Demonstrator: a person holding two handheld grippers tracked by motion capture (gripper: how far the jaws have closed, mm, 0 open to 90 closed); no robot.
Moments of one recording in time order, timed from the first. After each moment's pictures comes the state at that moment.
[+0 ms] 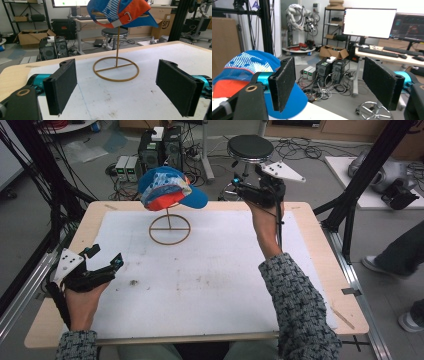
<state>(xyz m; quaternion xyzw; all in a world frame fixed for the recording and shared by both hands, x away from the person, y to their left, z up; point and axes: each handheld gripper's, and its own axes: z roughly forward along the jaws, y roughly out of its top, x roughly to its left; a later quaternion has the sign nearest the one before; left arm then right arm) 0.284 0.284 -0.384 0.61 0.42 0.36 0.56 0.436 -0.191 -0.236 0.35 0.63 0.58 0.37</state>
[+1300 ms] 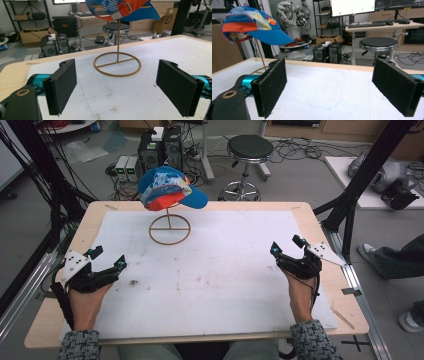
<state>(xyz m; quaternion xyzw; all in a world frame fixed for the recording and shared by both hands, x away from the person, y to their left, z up) 0.287 0.279 -0.393 0.62 0.42 0.37 0.54 0.332 -0.303 -0.380 0.43 0.59 0.60 0.32</state>
